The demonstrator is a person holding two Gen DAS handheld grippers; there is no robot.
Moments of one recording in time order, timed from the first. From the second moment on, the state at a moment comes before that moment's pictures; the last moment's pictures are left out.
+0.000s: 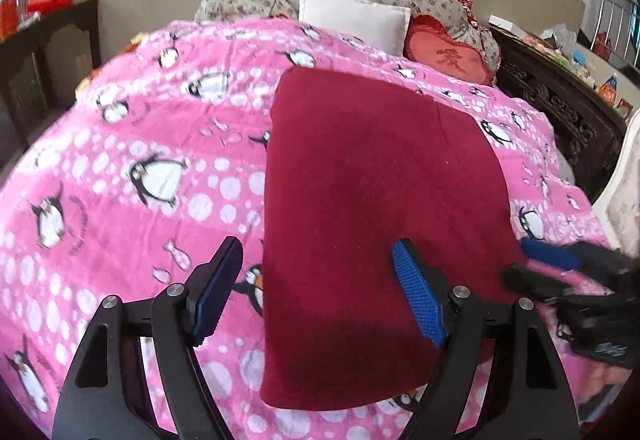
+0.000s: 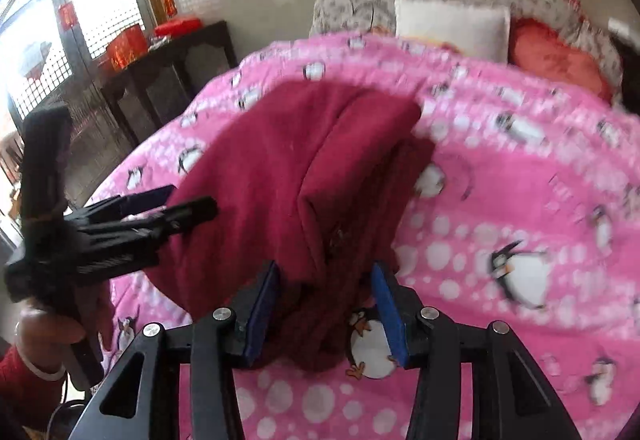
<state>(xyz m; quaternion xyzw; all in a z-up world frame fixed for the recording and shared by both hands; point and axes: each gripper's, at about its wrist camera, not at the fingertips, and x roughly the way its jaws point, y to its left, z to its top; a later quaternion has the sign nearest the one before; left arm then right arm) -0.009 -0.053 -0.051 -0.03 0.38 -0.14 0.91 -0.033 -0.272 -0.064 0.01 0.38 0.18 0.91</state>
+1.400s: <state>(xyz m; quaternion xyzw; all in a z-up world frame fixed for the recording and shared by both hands) -0.028 -0.046 -0.020 0.02 0.32 -0.09 0.94 -0.049 -0.245 -0.029 0.05 0.32 0.08 0.94</state>
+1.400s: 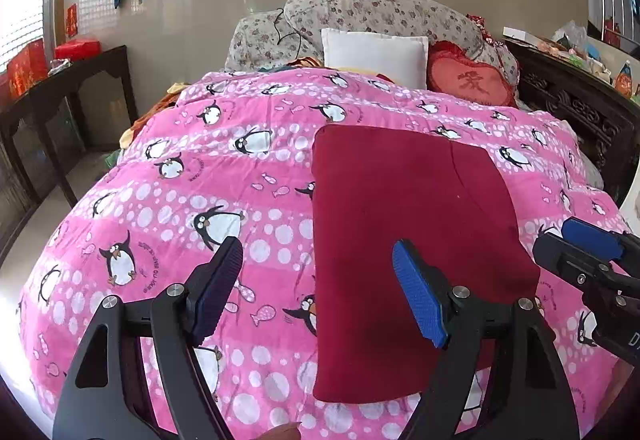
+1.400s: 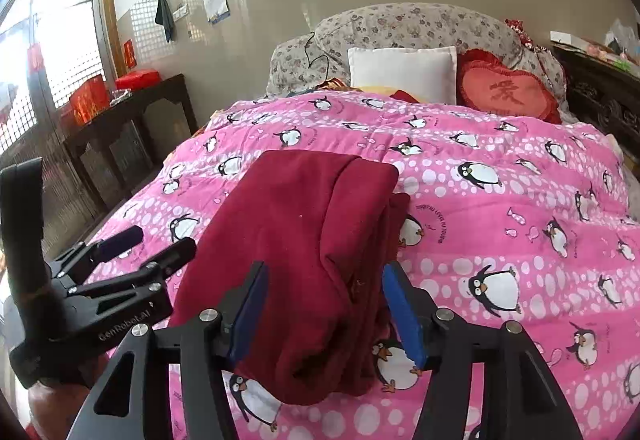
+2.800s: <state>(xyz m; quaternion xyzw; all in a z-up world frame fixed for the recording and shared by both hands) -0.020 -0.060 -0.032 0.03 0.33 -0.10 0.94 -0.039 -0.238 -0.039 0.06 0.34 0.10 0.93</state>
